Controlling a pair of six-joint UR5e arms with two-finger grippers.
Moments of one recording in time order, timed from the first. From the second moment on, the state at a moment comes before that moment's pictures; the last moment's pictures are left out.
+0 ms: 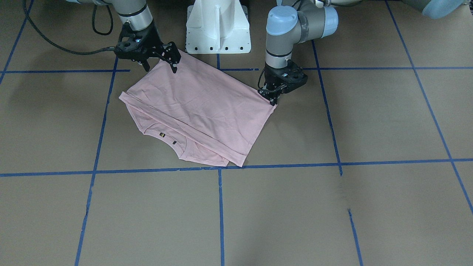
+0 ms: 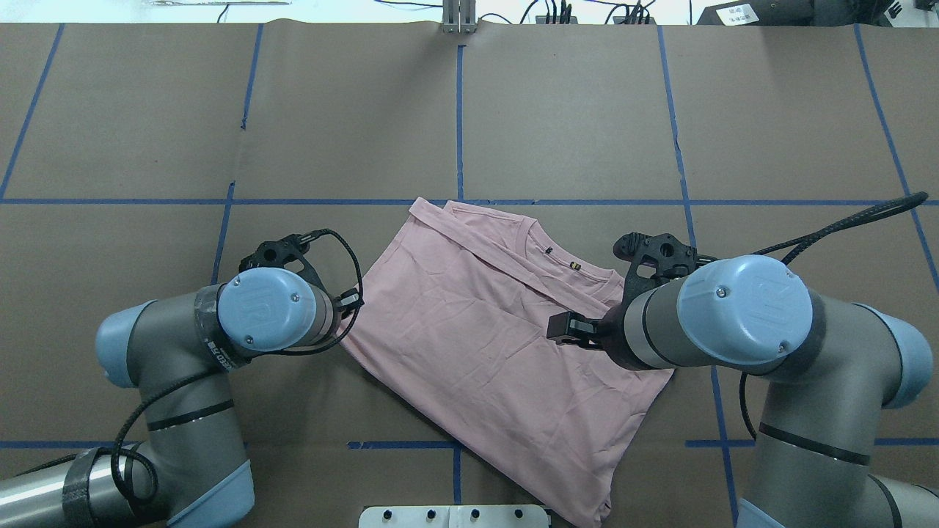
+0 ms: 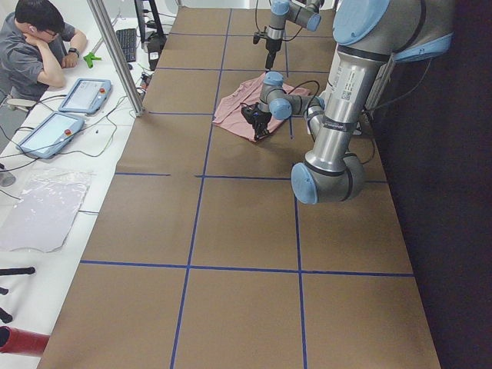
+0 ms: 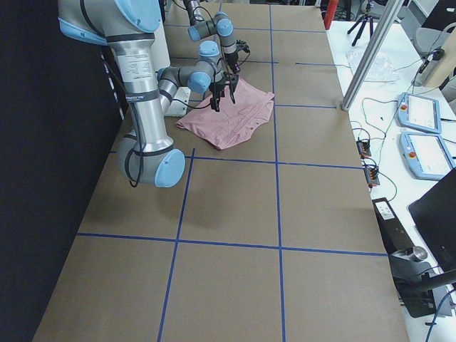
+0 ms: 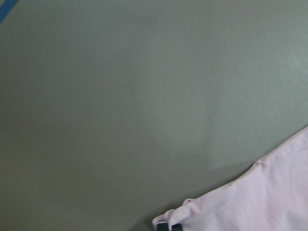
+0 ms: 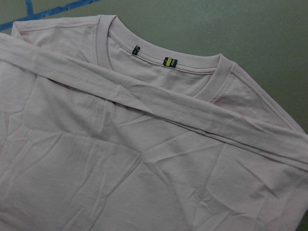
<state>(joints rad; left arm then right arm) -0.42 -2.01 -1.84 -1.62 -1.61 -1.79 0.41 -1.28 2.16 -1.56 1.77 1.52</state>
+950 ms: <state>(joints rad) -0.68 -2.27 -1.39 -1.91 -1.58 -1.49 0.42 -1.28 2.15 -1.56 1.76 1.52</state>
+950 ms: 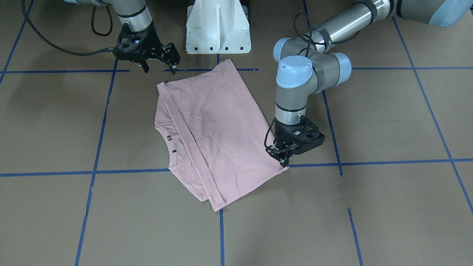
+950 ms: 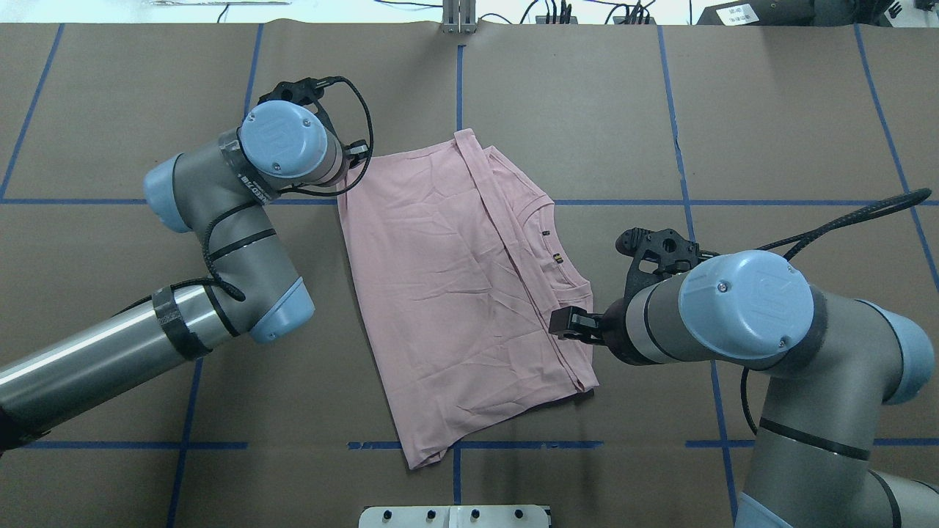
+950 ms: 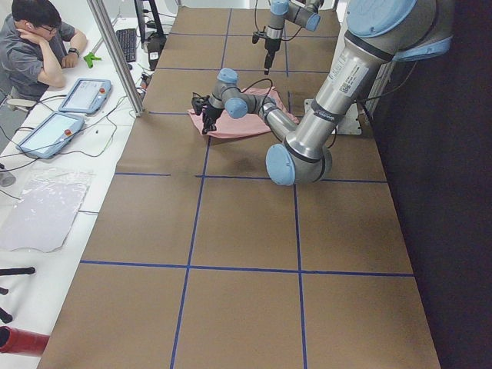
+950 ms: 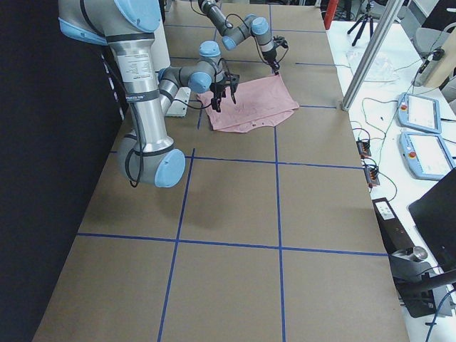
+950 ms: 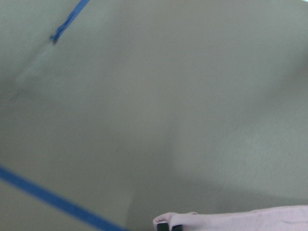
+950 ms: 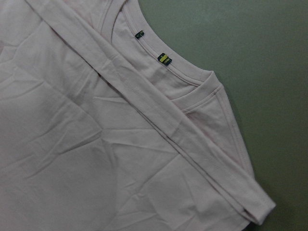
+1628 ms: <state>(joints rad) -0.69 -2.41 -1.04 -2.28 -1.50 -1.38 0.43 -1.28 2.13 -1.56 1.75 1.52</state>
